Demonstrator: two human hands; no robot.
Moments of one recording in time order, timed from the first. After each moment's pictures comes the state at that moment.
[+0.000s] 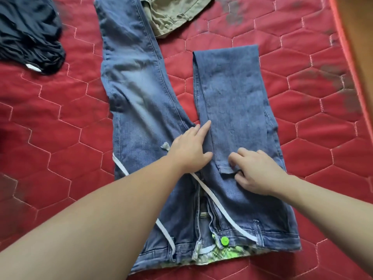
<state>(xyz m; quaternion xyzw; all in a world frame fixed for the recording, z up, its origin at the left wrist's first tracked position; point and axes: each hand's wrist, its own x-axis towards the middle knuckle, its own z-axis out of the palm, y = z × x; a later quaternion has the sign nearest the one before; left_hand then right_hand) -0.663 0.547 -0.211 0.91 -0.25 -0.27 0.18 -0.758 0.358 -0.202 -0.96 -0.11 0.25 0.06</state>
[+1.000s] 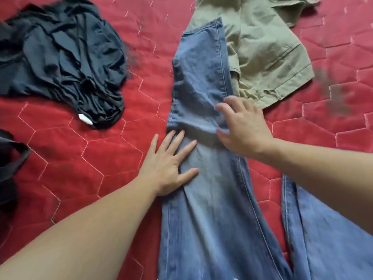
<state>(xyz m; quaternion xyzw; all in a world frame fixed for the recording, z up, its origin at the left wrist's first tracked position) -0.418 0.729 -0.266 0.97 -0.21 -0.13 0.01 -0.364 0.501 -0.217 -0.99 -0.13 0.00 0.08</state>
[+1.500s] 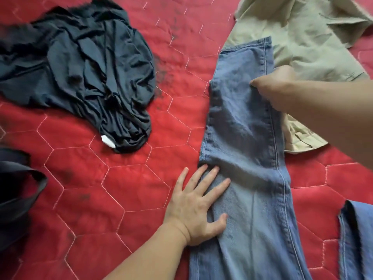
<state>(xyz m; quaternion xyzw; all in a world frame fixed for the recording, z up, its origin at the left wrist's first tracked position) -0.418 0.736 -0.274 0.97 -0.22 -0.06 0.12 -0.169 0.538 -0.204 -0.90 0.27 0.08 0.35</state>
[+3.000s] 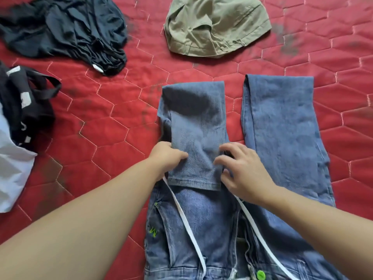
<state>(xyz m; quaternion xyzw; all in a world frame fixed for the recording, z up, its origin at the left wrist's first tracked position) -0.633 0.683 -0.191 0.84 0.23 -0.28 0.41 -0.697 0.471 -0.204 -0.96 -0.18 0.03 0.22</state>
